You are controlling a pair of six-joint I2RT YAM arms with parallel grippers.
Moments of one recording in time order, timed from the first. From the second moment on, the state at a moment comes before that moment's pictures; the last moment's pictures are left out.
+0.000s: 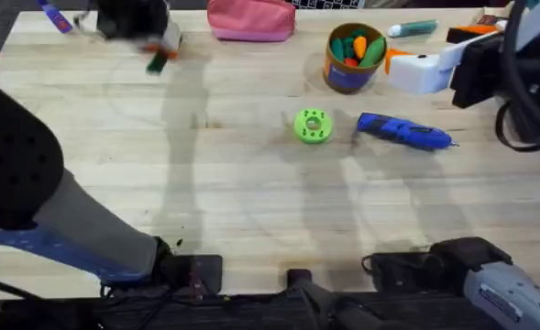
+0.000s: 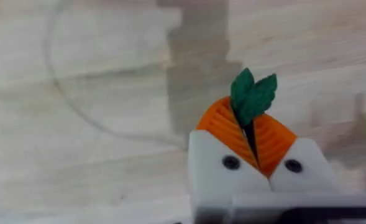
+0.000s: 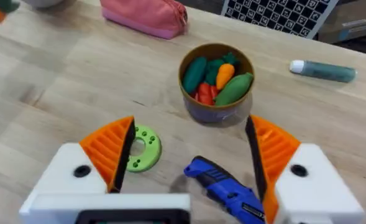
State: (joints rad) left arm 0.06 1.81 1.68 -1.11 0.11 0.14; right arm 0.10 0.84 0.91 -0.59 -0.21 -0.10
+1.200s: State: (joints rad) left arm -0.53 2.08 1.85 -0.52 0.38 0.03; right arm 0.10 0.79 0.91 -0.62 -0.21 -0.03
